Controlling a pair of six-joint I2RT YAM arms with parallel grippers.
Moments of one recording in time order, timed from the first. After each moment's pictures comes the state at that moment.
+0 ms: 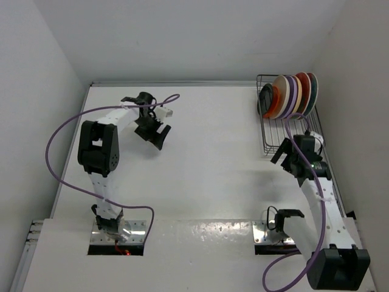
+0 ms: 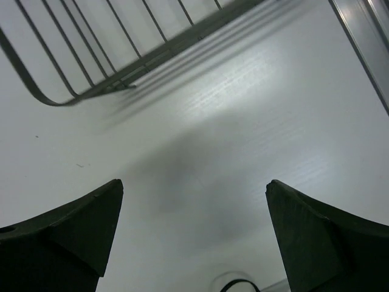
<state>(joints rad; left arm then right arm) -0.17 1.99 1.52 -0.88 0.26 0.42 -0.06 0.86 0.66 -0.67 0.26 0.43</state>
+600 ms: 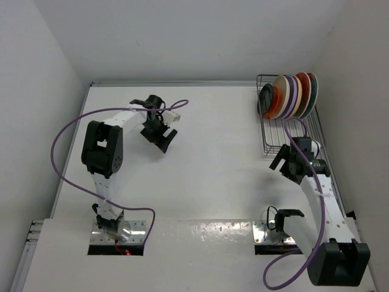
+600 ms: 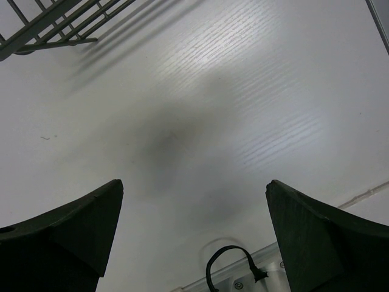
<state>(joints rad) -0.27 1.99 1.49 -0.86 0.21 0.41 -0.06 0.89 0.65 -0.82 0.26 0.50</state>
